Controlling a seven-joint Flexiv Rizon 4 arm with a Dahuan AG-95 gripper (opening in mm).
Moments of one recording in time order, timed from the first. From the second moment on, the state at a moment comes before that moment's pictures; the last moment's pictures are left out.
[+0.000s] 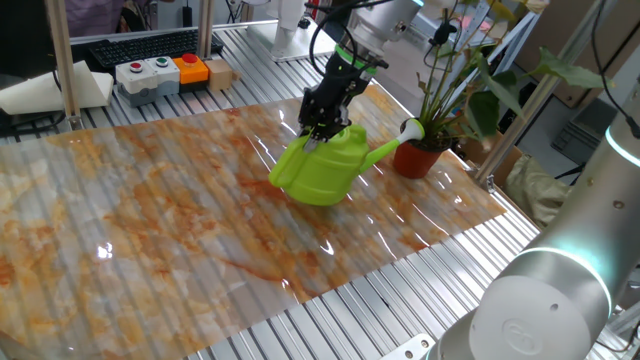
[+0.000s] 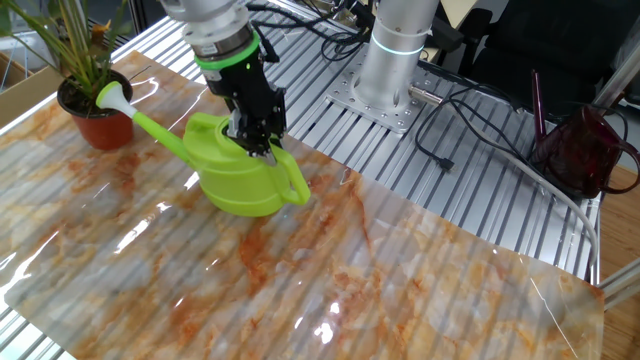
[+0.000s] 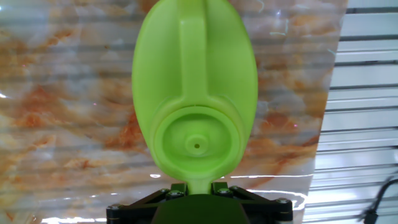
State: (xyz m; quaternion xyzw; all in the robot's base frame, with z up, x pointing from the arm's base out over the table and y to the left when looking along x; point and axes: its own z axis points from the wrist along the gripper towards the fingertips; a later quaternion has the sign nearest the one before) arm 0.503 -0.020 0.206 -0.70 -0.69 -0.12 0.16
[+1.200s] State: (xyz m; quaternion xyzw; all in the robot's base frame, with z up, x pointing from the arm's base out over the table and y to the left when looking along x) arm 0.511 -0.023 0.247 -0.69 -0.69 -0.10 0.18
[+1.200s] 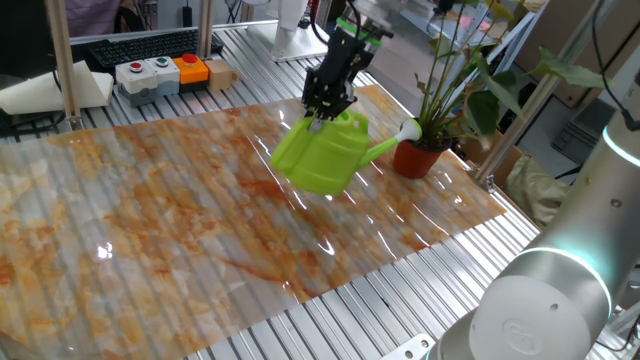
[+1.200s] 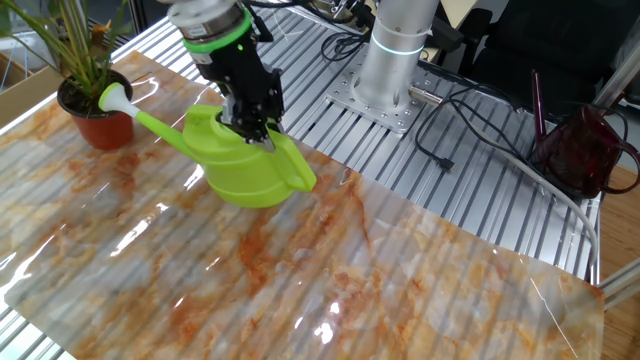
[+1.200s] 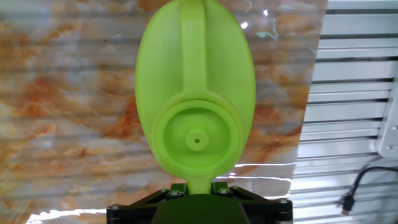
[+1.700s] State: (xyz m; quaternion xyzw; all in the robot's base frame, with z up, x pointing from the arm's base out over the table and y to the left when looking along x) arm 0.512 -0.027 0.261 -0.69 -0.69 -0.10 0.19
